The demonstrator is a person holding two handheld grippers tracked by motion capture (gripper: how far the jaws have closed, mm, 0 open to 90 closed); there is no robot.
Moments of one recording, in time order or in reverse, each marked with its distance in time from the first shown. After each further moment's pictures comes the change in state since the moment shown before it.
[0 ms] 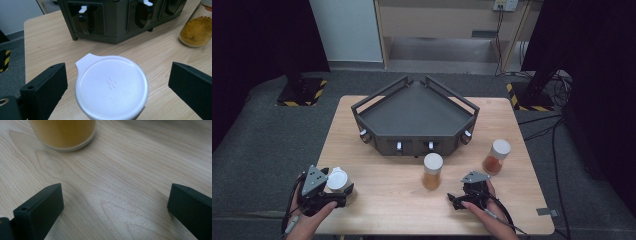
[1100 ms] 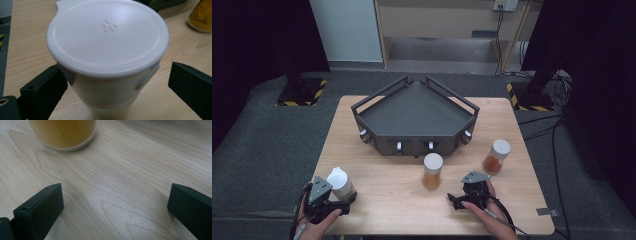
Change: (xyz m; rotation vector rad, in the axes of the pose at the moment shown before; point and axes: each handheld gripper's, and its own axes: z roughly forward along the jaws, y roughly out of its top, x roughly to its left) left arm -0.006 -0.033 0.019 0.045 0.003 -0.070; right arm 0.000 0.000 0.000 0.000 0.000 0.000
